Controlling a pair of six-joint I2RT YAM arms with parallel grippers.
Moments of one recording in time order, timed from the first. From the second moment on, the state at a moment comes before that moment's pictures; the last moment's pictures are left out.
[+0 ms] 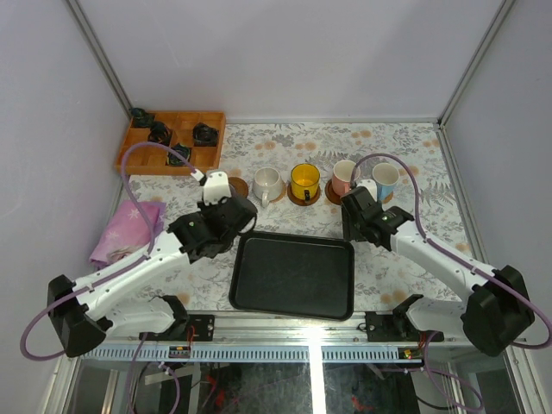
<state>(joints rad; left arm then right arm) -0.93 1.14 1.03 -0.88 -0.82 -0.86 0.60 1.20 0.83 -0.68 0.37 0.43</state>
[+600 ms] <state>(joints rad) -0.49 1.38 0.89 -0.25 -0.54 -0.40 0.60 1.32 0.91 -0.55 0.38 0.39</state>
